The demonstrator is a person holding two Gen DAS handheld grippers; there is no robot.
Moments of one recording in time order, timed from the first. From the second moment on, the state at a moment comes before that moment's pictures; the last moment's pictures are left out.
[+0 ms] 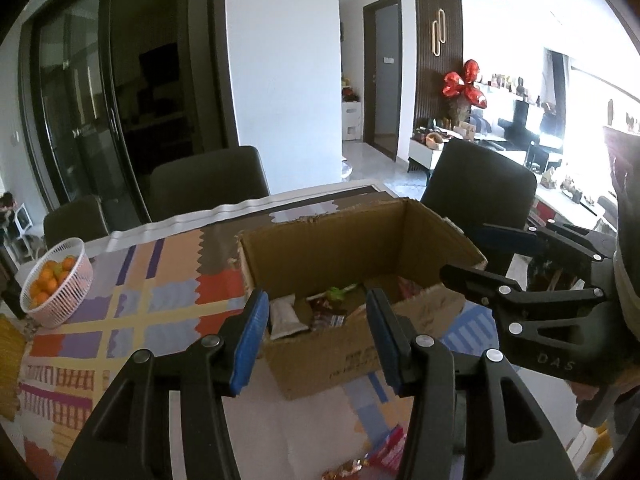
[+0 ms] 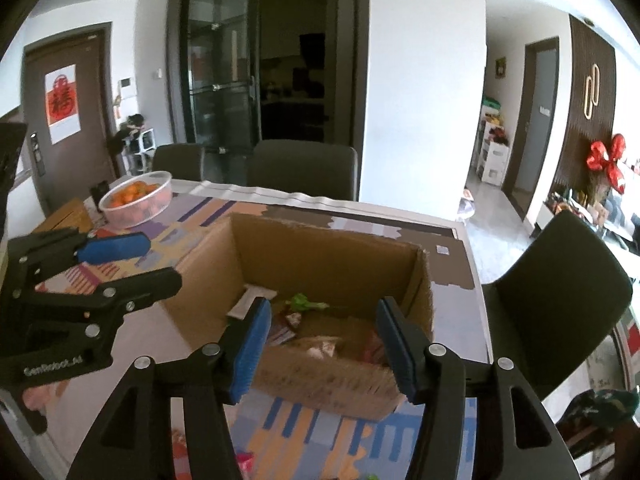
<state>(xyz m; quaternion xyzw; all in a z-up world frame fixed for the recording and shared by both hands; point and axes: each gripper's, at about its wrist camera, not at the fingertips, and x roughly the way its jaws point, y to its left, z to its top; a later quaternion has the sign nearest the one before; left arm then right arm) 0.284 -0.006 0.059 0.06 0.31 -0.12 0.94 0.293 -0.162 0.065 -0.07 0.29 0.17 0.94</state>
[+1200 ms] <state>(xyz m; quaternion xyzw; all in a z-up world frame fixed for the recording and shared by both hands) 0.199 0.009 -0.056 0.17 0.40 -0.21 0.88 0.206 -0.110 -0.048 -0.12 0.42 0.21 0.87</state>
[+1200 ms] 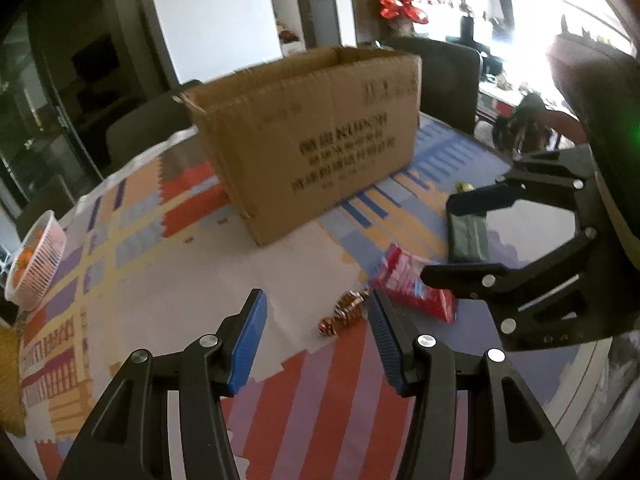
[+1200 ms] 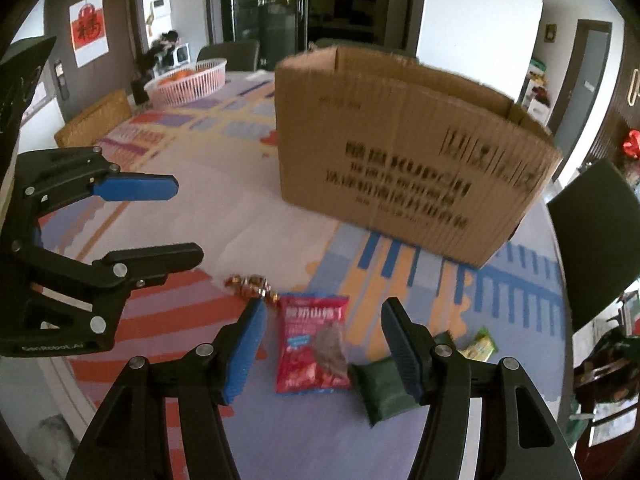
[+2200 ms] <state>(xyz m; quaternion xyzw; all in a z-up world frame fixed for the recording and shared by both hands) 0.237 -0.002 -0.118 0.15 0.44 -0.25 0.85 0.232 -0.103 -0.111 -0.11 0.49 0.22 0.83</state>
